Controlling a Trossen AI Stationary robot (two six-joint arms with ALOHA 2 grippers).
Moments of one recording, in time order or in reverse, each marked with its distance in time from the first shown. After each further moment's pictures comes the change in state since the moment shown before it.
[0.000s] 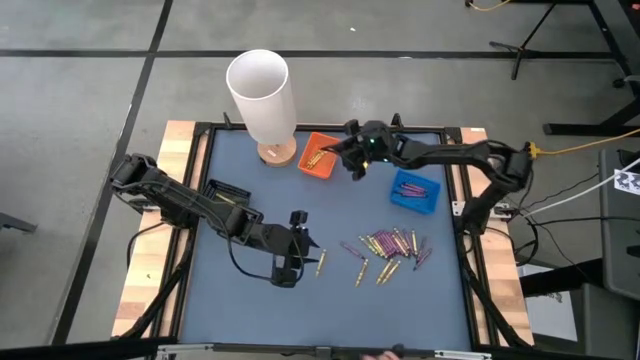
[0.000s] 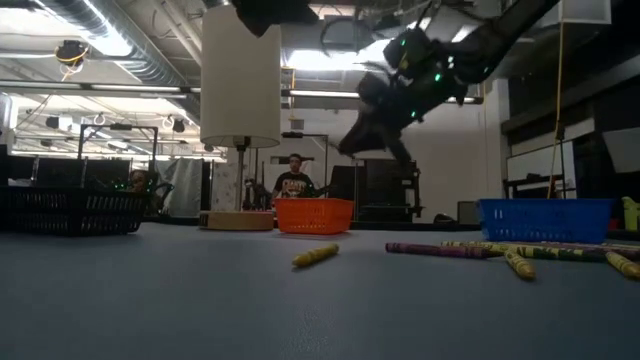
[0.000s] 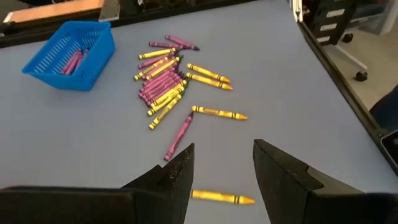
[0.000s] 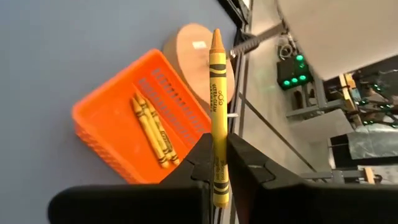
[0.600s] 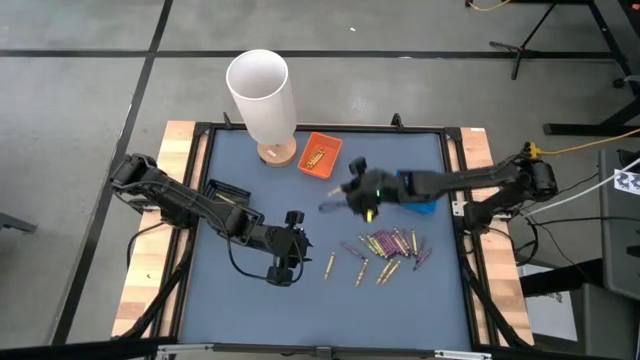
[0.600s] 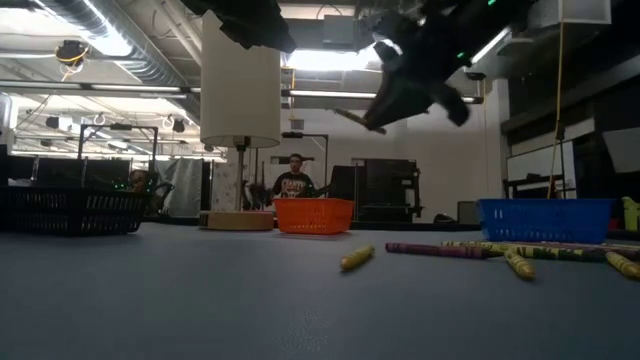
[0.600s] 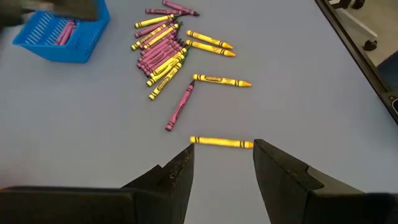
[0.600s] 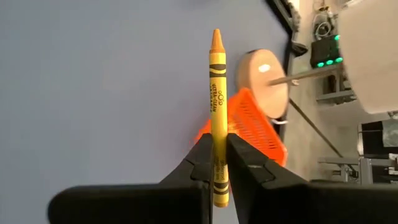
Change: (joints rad) left arm 0.000 0.000 0.000 -0.117 0.003 0.002; right arm 0.419 -0.195 -0.001 -0.406 0.373 0.272
